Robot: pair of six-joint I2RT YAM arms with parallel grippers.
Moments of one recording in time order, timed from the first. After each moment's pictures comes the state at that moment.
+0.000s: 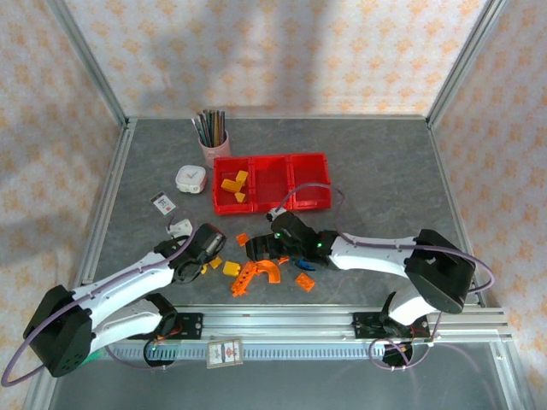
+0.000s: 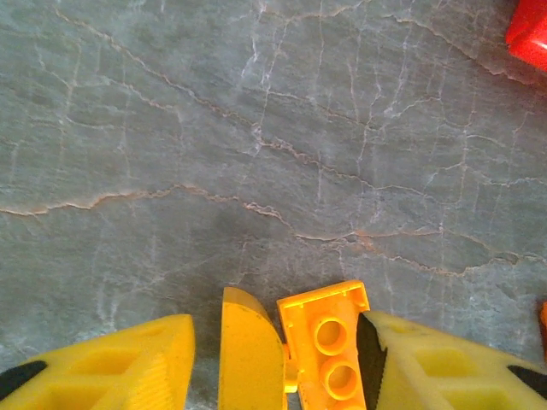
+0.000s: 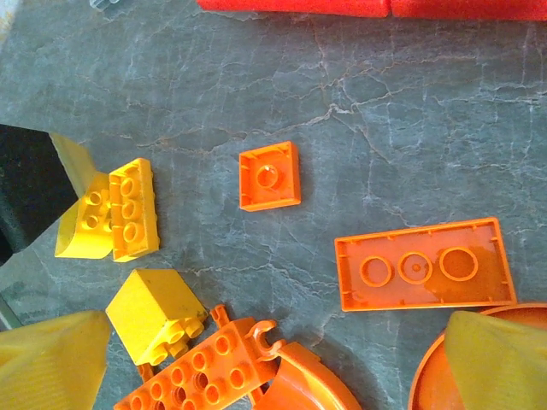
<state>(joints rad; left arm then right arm) -0.63 1.04 0.48 -0.67 -0.46 -1.14 1.02 1.50 0.78 -0.03 -0.01 0.68</state>
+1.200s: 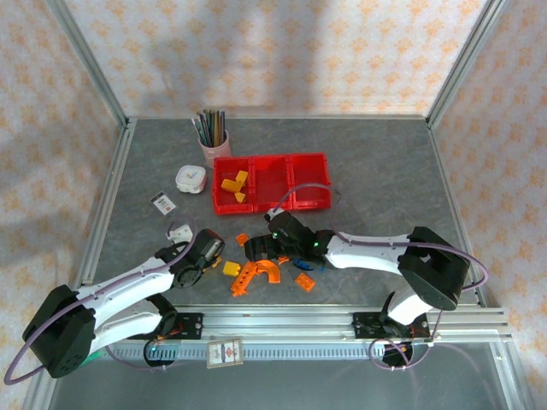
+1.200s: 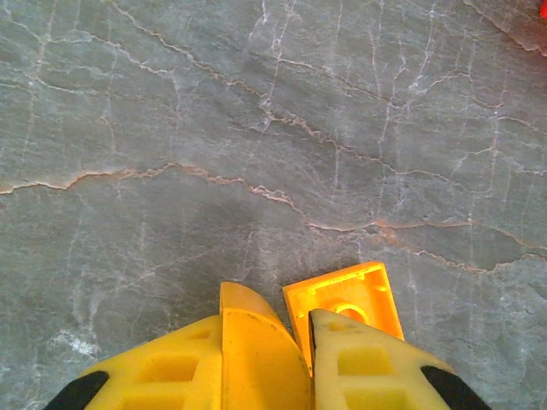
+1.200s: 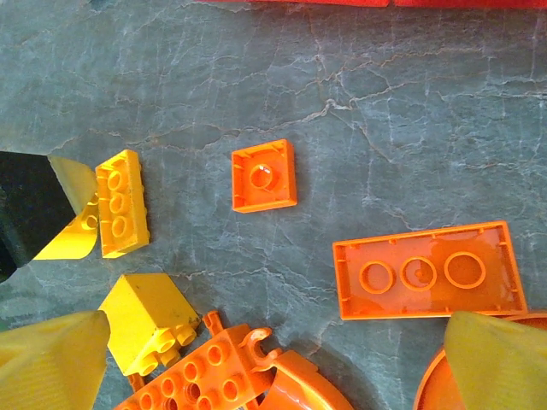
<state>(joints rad) -0.63 1.02 0.39 -0.57 -0.44 -1.16 1.02 1.54 0.80 -0.03 -0.01 0.68</state>
